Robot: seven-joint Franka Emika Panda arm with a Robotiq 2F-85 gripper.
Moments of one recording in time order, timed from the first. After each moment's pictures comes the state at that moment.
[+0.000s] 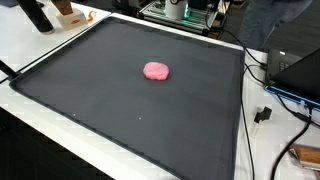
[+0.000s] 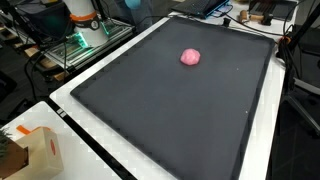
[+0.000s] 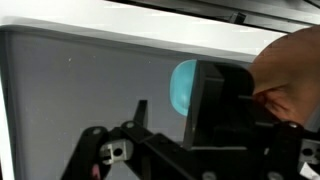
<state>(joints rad) 0.13 -0.82 0.14 -2.67 0.06 1.82 0.04</state>
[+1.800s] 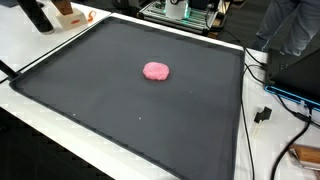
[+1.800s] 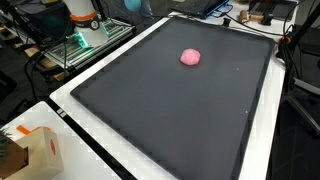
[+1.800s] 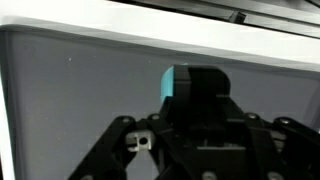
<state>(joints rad) 0.13 -0.82 0.14 -2.67 0.05 1.82 0.04</state>
